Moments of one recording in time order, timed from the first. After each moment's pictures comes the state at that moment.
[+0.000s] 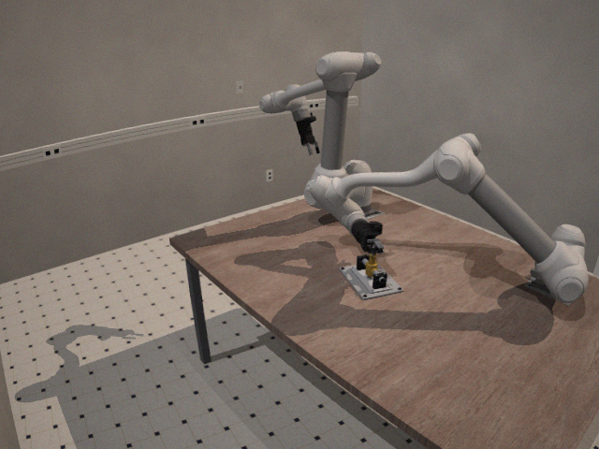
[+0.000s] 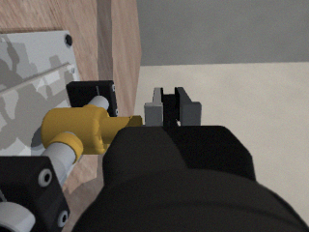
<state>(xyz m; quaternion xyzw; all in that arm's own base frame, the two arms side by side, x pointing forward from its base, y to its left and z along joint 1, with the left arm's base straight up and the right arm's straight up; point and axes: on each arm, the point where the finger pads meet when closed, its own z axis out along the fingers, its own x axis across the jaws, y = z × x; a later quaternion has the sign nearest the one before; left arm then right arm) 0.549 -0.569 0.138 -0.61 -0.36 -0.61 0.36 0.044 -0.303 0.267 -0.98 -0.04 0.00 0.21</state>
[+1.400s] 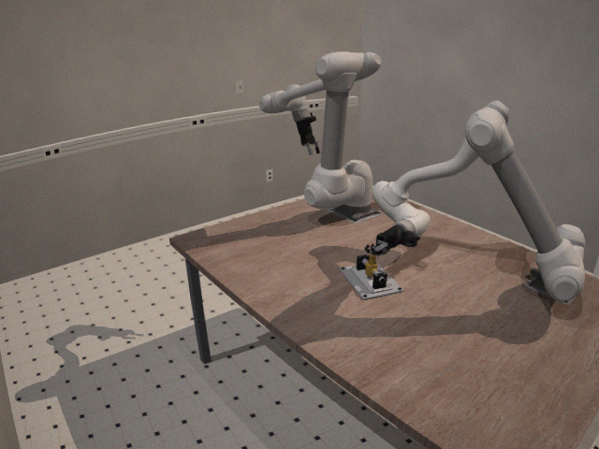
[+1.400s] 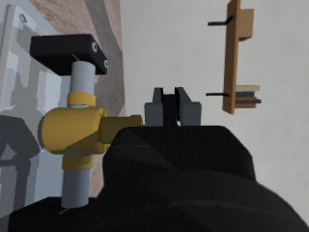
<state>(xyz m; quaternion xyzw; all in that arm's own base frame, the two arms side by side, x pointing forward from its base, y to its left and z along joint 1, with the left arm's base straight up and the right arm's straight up) 0.568 -0.557 0.138 -0.71 -0.05 -0.70 0.05 0.044 -0.303 0.267 -0.98 -0.04 0.00 0.21</state>
